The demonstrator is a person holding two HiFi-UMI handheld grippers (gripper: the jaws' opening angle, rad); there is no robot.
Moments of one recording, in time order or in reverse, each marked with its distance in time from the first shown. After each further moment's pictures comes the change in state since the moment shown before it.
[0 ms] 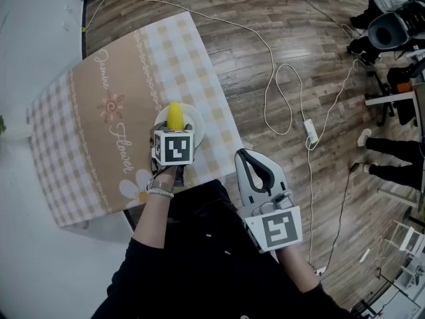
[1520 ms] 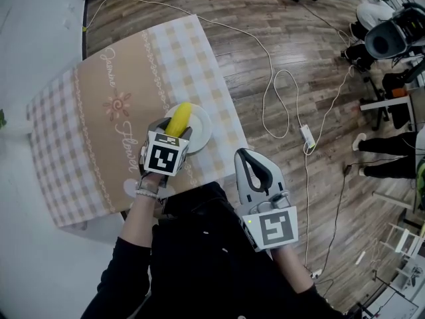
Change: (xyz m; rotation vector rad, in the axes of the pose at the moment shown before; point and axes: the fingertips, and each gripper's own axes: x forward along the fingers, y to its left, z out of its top) left arm -0.029 0.013 0.003 0.221 -0.119 -0.200; right arm 0.008 0.027 0.011 -0.027 -0.013 -0.041
